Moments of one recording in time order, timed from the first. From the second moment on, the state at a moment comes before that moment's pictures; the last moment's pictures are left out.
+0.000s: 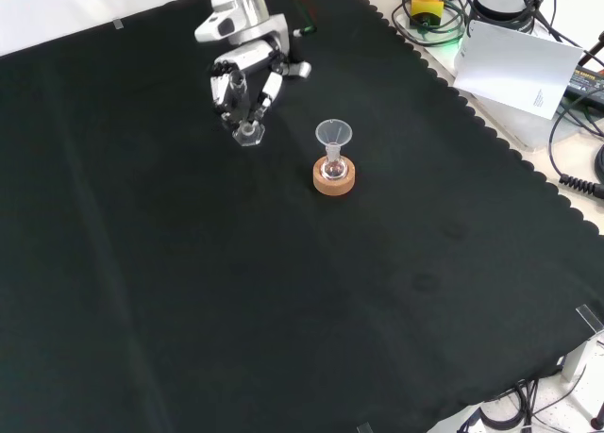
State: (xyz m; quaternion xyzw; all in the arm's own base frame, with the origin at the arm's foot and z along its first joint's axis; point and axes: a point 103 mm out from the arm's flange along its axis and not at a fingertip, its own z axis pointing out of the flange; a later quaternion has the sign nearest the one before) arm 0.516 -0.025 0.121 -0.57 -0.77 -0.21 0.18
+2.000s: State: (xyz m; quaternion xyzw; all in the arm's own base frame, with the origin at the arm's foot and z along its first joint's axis) arm 0.549 -0.012 0.068 -0.54 -0.75 -0.30 0.22
